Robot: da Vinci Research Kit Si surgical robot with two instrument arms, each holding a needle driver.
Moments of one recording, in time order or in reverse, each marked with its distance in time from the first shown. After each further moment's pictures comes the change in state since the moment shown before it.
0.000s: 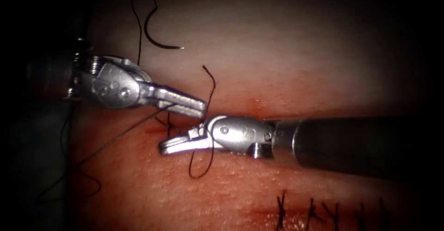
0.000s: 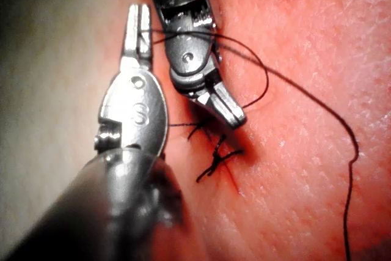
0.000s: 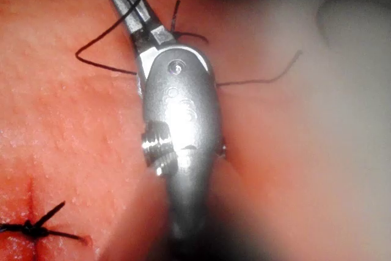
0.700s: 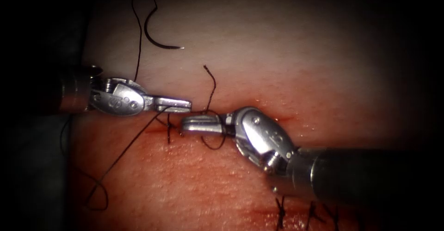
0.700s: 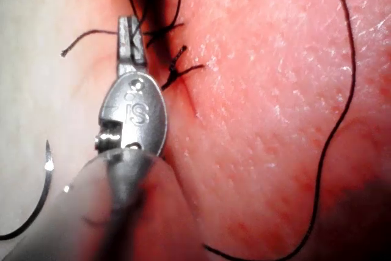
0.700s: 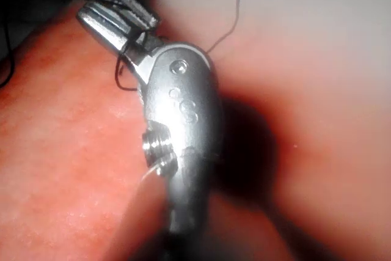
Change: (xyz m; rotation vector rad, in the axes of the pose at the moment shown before) right arm 0.005 -0.001 -0.005 -0.378 0.193 0.171; left arm -0.015 0.007 -0.003 0.112 -0.134 -0.053
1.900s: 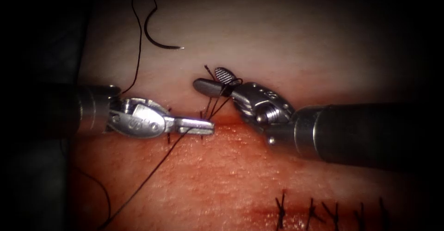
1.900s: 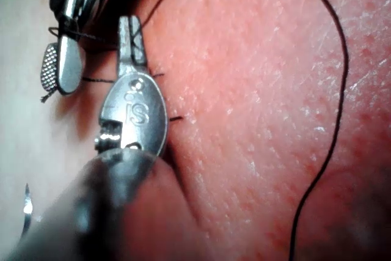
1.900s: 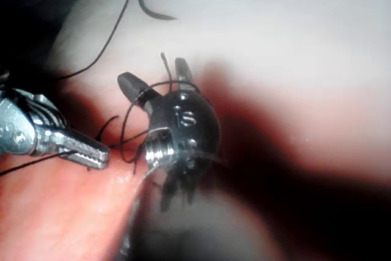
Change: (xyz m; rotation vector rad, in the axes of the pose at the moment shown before) right arm -0.004 0.005 -0.001 -0.799 -0.382 0.587; left arm 0.003 0.002 0.004 0.005 0.016 -0.020
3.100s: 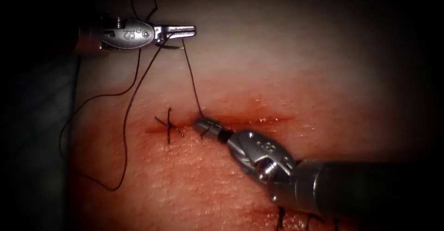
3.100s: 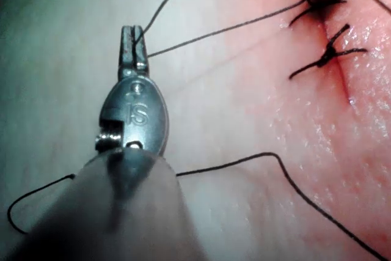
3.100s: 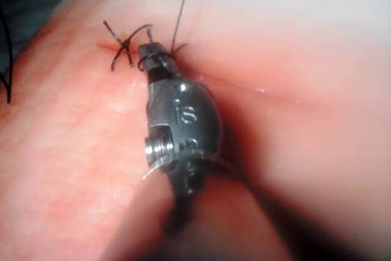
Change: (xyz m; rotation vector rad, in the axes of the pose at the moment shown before) right arm -0.006 -0.002 -0.005 0.089 0.114 -0.251; left arm -0.012 -0.015 -0.005 0.219 -0.151 -0.072
